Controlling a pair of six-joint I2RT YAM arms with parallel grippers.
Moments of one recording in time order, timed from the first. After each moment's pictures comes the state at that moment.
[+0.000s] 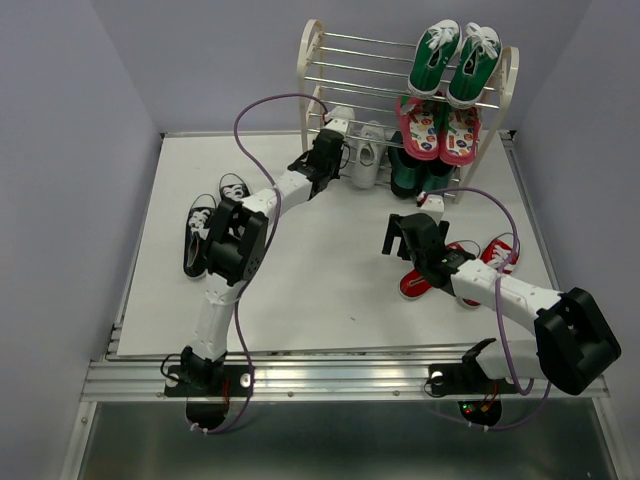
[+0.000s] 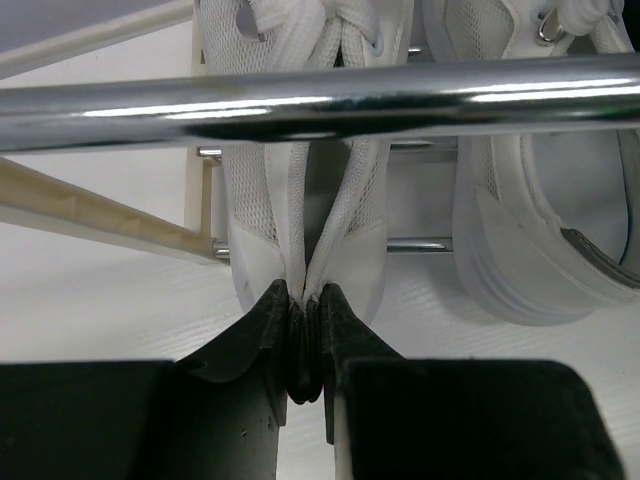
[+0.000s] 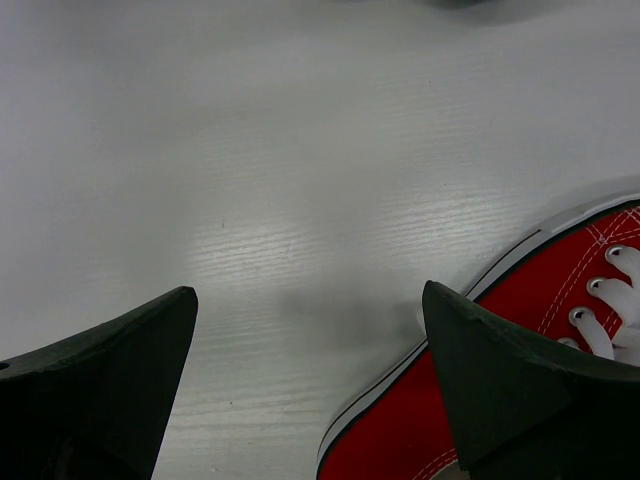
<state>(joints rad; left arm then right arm) -0.56 2.24 1.85 -0.13 -0.31 -0.10 0.58 1.29 0.68 -0.05 0.51 0.51</state>
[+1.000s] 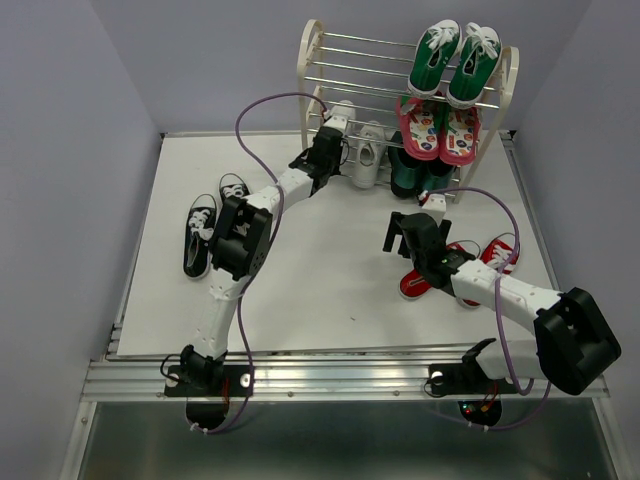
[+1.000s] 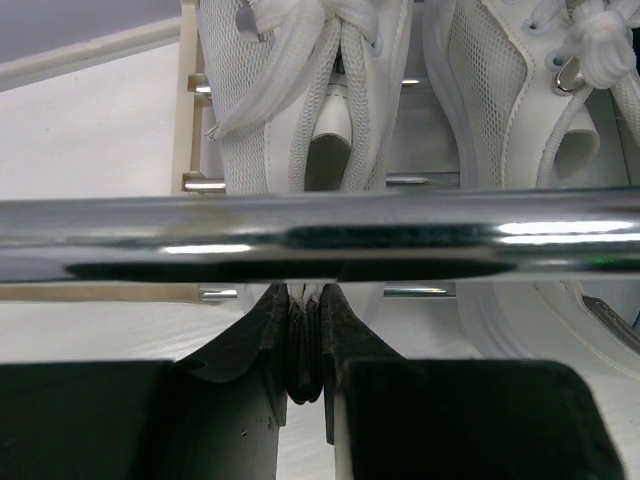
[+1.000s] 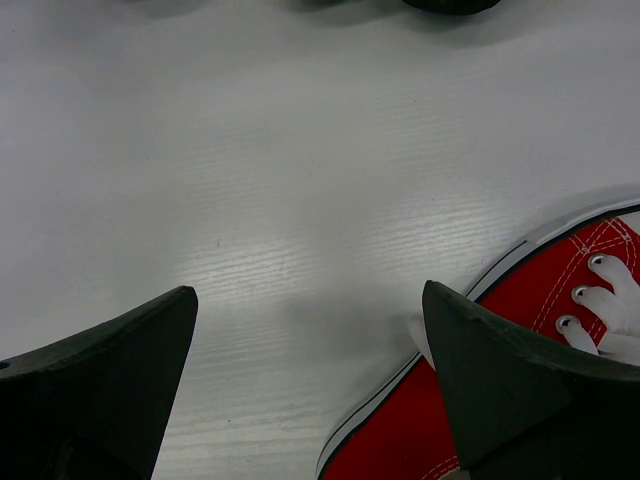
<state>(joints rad) -0.54 2.34 1.95 -0.11 -0.28 -0.12 0.58 1.29 0.67 -0.02 0.55 0.51</state>
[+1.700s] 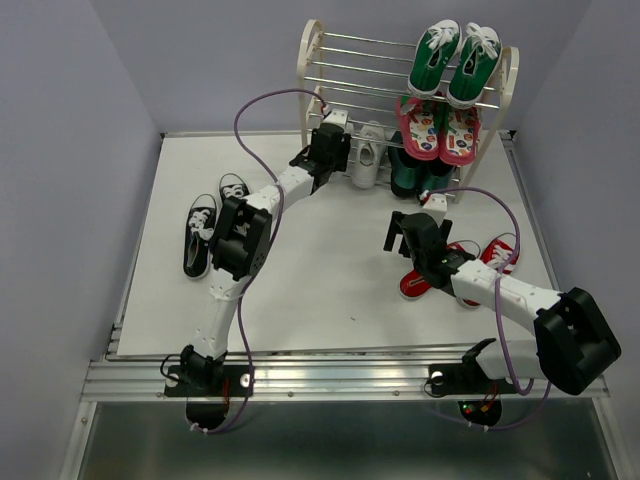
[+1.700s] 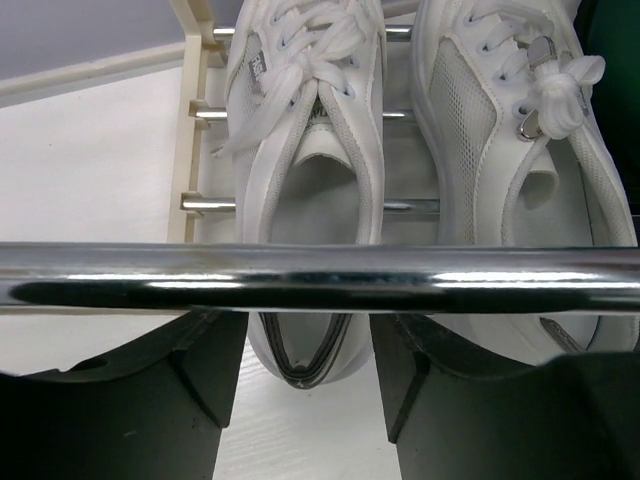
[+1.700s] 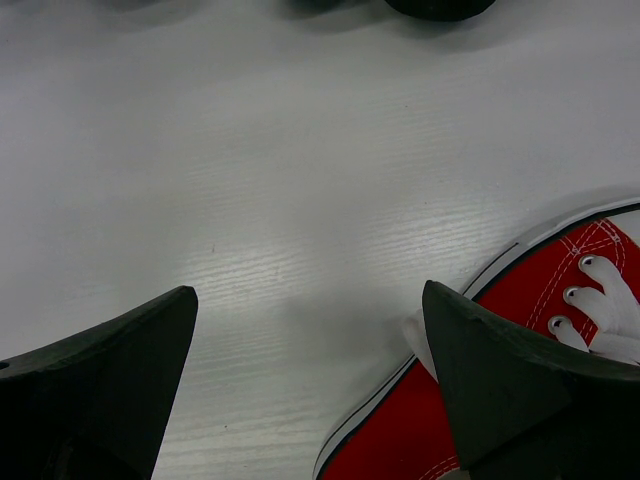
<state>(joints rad) -0.54 2.34 1.99 -0.12 -0.28 -0.15 0.58 1.29 0.67 -0.02 0.57 0.51</state>
